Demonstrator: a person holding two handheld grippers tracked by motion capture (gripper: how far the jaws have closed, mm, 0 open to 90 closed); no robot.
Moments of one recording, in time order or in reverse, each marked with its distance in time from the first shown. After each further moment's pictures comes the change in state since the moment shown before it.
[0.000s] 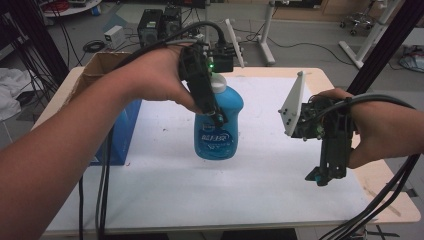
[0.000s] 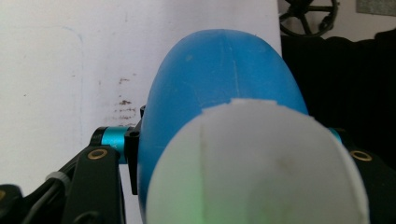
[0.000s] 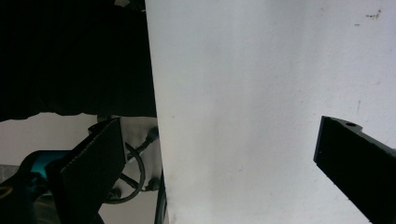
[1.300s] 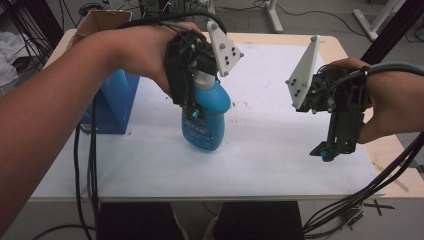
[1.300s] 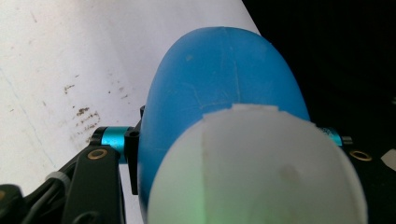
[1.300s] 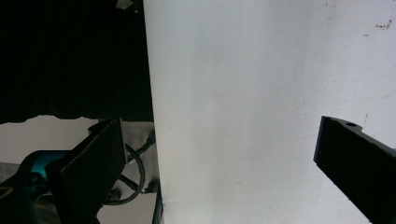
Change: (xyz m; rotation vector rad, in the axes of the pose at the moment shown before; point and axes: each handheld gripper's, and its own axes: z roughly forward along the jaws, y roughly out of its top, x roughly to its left) left arm -0.004 -0.037 0.035 0.100 -0.148 0.429; right arm -0.006 0.008 0.013 -0.001 0.019 -0.022
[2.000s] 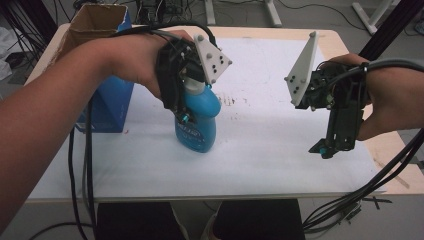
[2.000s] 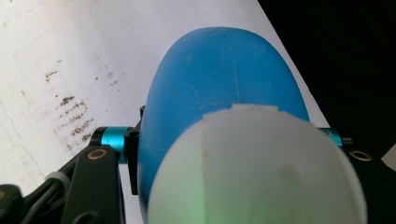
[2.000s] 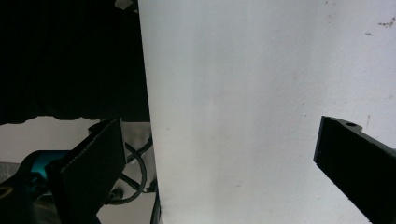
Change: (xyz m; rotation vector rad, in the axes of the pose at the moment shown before) left arm 0.002 -0.024 0.018 -0.007 -0.016 0.010; right arm -0.006 0.002 0.005 0.007 0.007 0.012
